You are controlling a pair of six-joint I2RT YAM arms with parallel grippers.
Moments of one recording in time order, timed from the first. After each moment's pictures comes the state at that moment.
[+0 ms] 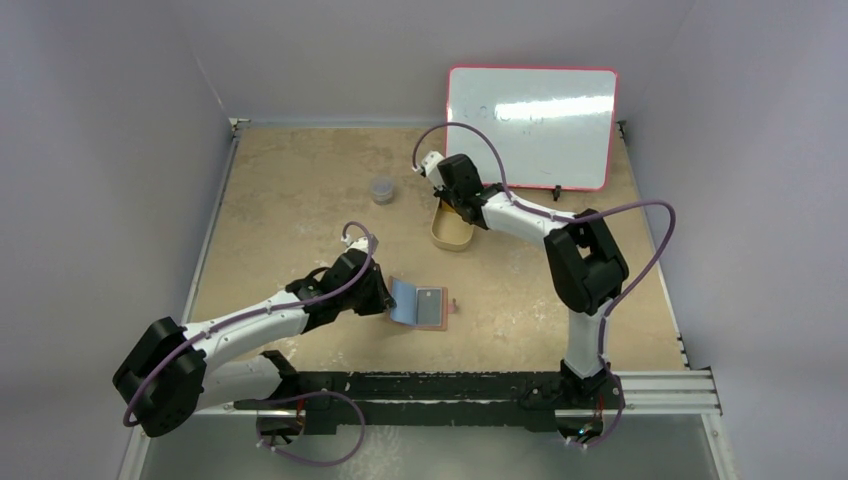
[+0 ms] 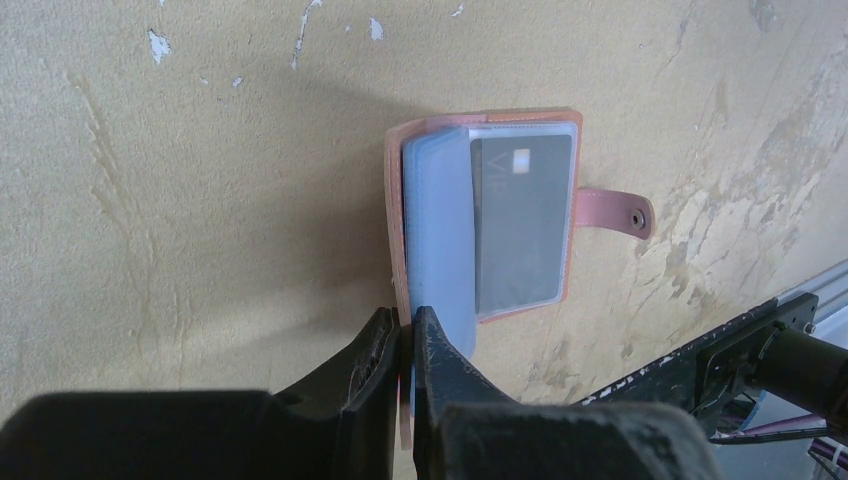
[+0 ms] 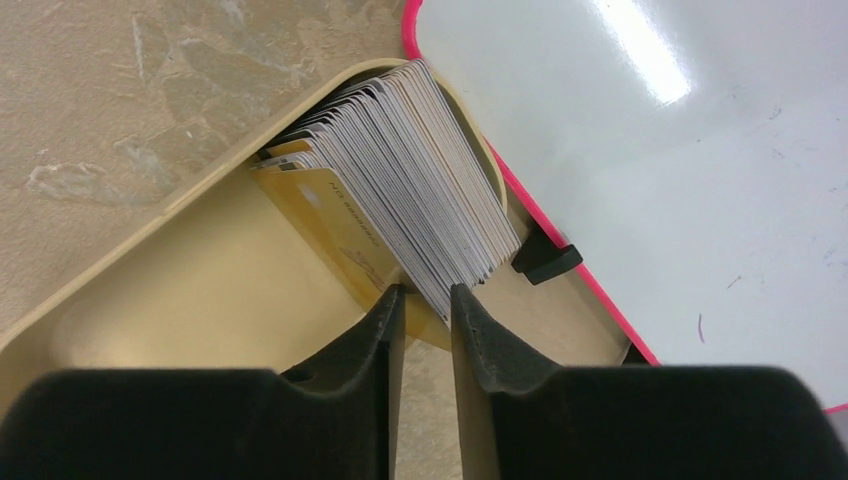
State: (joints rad) left arm -0.77 1.13 0.51 -0.21 -0.01 -0.85; right arm 0.59 1.94 1.37 -0.20 0.39 -0.44
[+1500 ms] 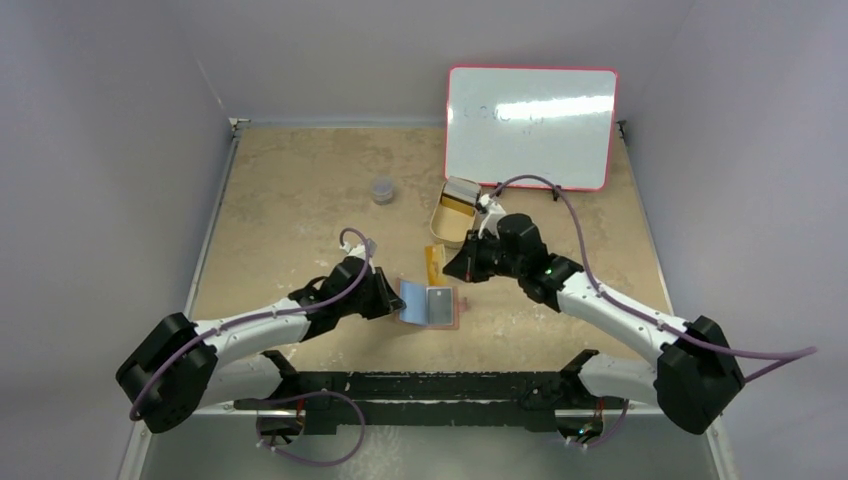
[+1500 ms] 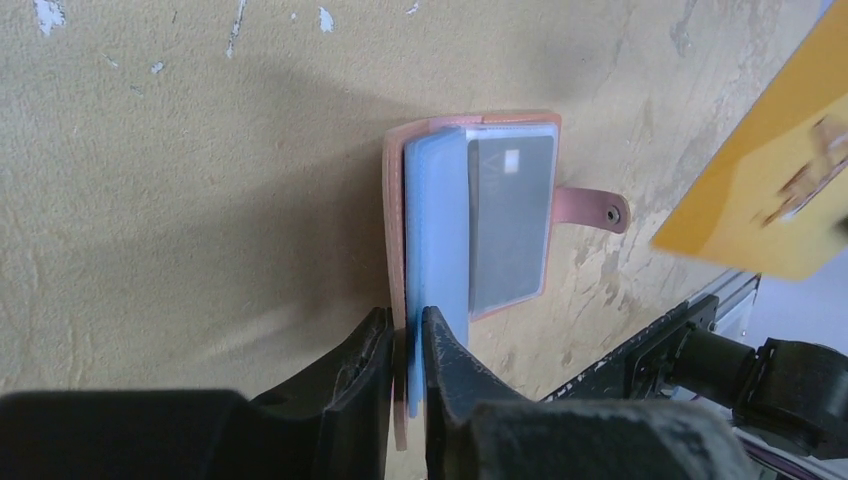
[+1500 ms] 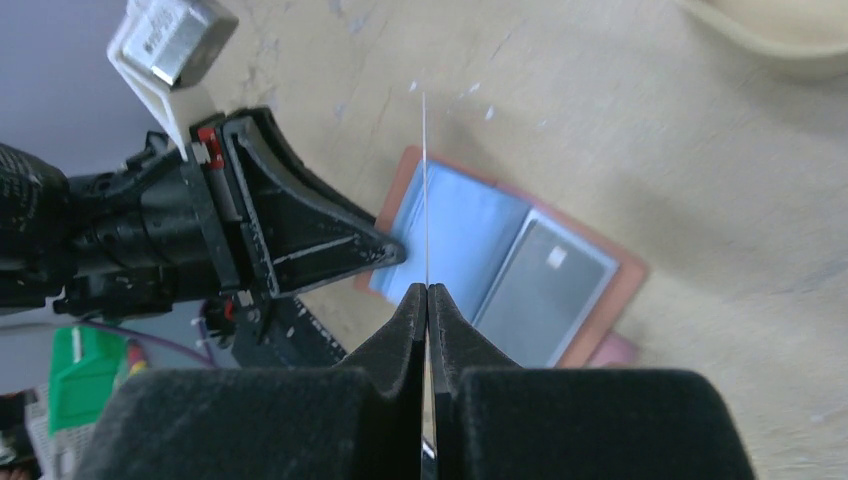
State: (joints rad) left arm -0.77 1.16 0.39 0.04 0.06 -0.99; right arm 0.64 1.17 0.70 -0.09 -0.28 0.61
